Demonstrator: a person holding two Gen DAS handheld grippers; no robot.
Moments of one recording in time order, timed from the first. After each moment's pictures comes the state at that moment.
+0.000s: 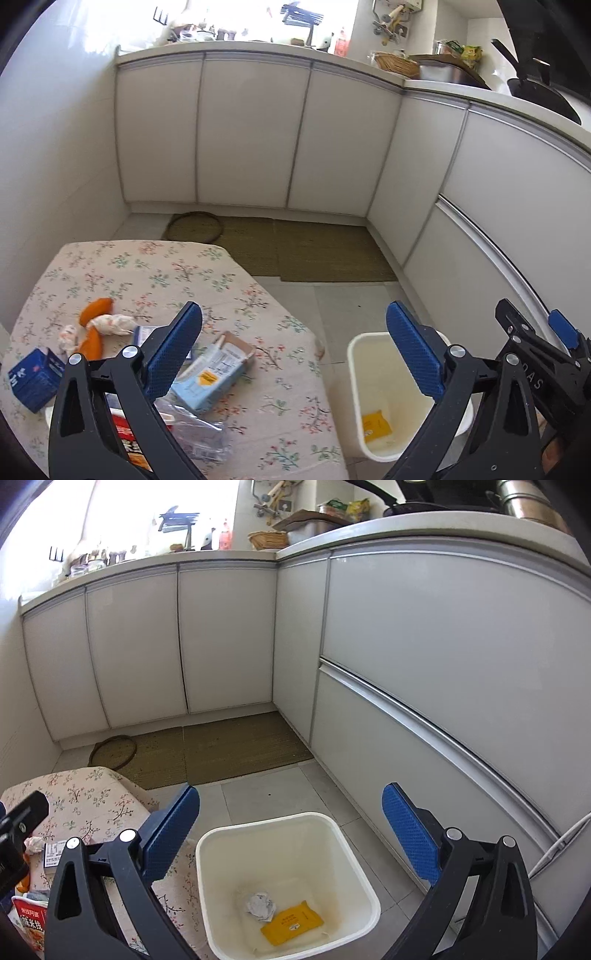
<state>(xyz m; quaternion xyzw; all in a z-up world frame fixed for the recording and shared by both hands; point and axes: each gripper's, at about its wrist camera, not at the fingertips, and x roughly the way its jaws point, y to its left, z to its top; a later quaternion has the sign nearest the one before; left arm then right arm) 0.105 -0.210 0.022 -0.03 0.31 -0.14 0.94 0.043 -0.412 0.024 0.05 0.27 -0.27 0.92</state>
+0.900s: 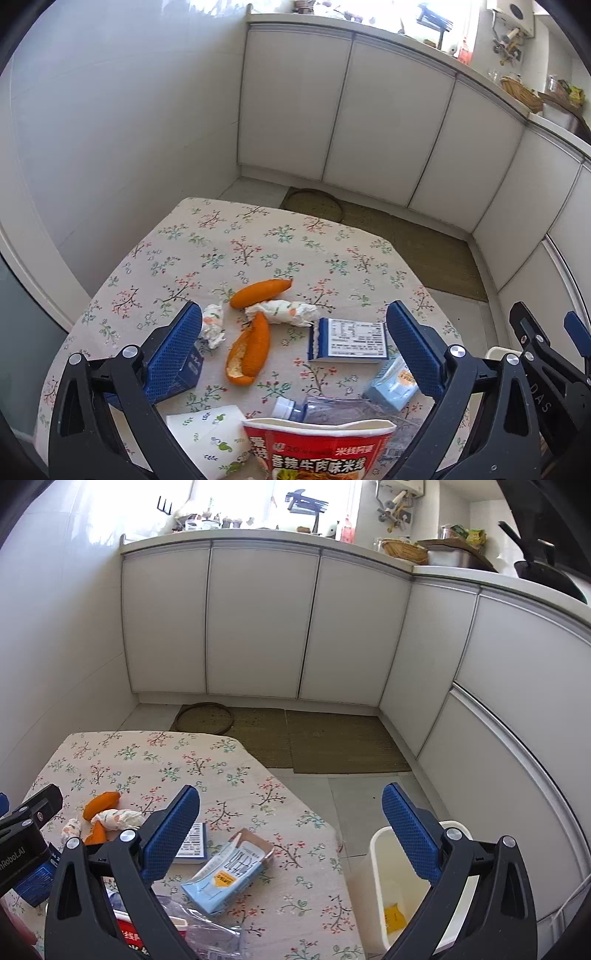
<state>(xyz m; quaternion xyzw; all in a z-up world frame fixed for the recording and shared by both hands) 0.139 -0.010 0.000 -0.08 0.37 0.03 0.93 0.128 -0.203 0.011 -0.02 0.30 -0.12 0.95</state>
